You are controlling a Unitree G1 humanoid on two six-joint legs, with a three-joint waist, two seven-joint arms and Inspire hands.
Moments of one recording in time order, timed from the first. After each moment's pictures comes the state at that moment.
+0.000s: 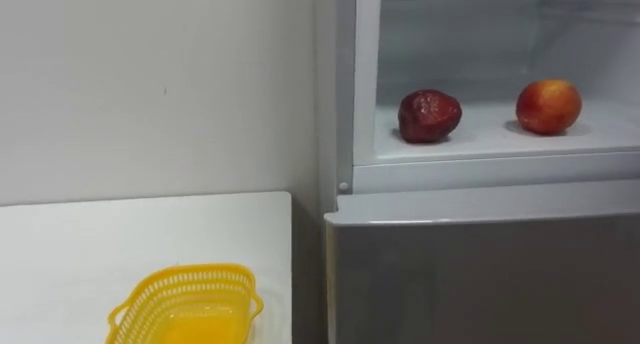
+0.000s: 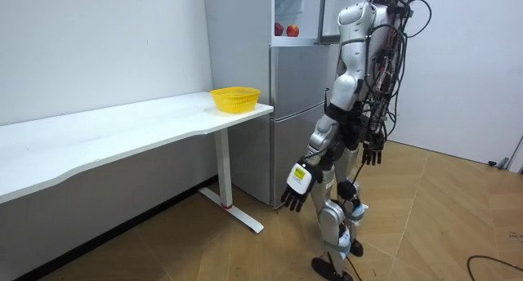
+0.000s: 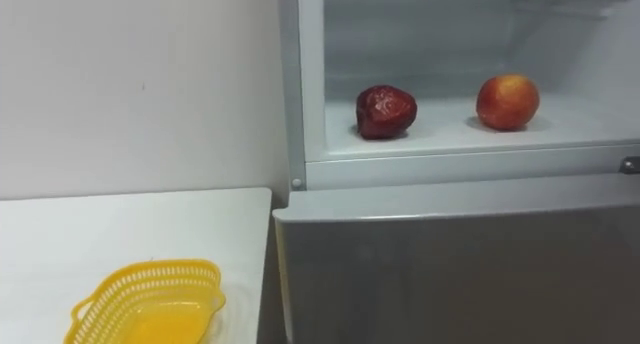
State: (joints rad) left arm 0.31 0.18 0.05 1.01 0.17 0.12 0.03; right arm 0.22 -0.21 -0.03 1.27 -0.34 0.13 0.05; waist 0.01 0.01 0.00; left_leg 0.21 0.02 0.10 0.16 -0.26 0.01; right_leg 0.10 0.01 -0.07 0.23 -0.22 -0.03
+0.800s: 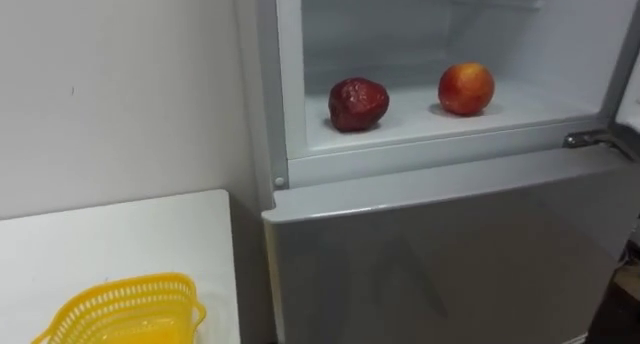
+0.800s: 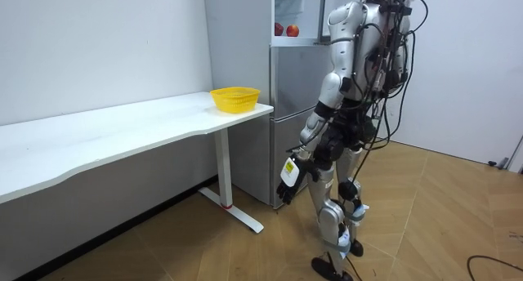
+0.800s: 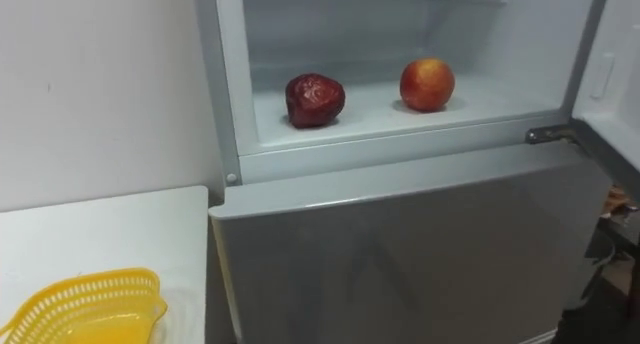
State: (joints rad) left arm 0.29 0.19 0.02 1.02 0.23 0.06 -0.01; right arm 0.36 -0.15 -0.07 0.27 -0.15 -0.02 -0.13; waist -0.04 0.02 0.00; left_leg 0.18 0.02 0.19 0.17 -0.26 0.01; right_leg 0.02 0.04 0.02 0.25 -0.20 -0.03
